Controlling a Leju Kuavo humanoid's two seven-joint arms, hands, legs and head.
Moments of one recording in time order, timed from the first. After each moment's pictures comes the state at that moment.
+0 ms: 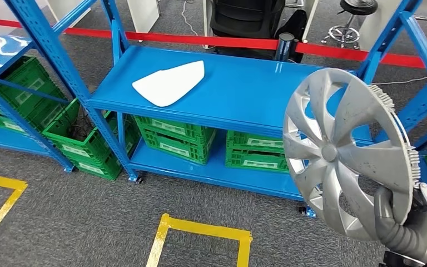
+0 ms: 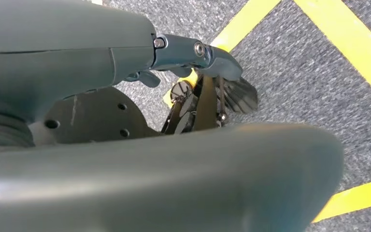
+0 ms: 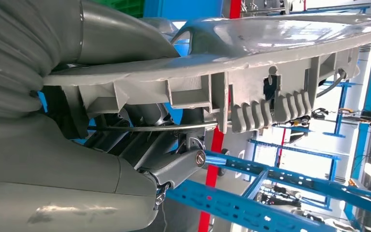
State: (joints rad) left arm -0.11 0.00 -0.78 -0.20 1.39 0.19 -0.20; right arm 0.11 -0.42 0.33 -2.21 0.04 -0.67 -0.05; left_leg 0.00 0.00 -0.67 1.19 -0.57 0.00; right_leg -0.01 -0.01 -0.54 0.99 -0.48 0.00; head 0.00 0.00
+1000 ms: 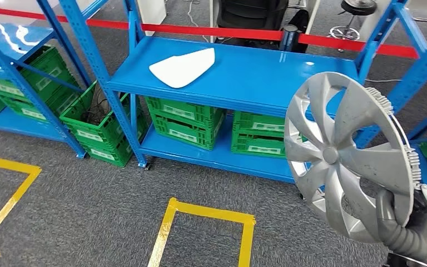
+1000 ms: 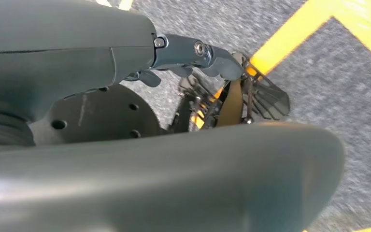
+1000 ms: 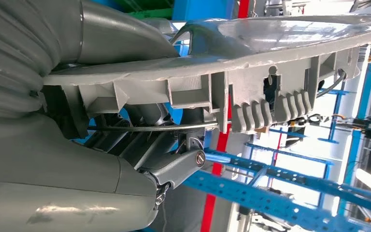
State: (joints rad) left arm -0.11 0.00 -0.78 -0.20 1.35 0.17 -0.15; right arm 0.11 -0.43 0.32 -2.19 0.03 -0.62 -0.07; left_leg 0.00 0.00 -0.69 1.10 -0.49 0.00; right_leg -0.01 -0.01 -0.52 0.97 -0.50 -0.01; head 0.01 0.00
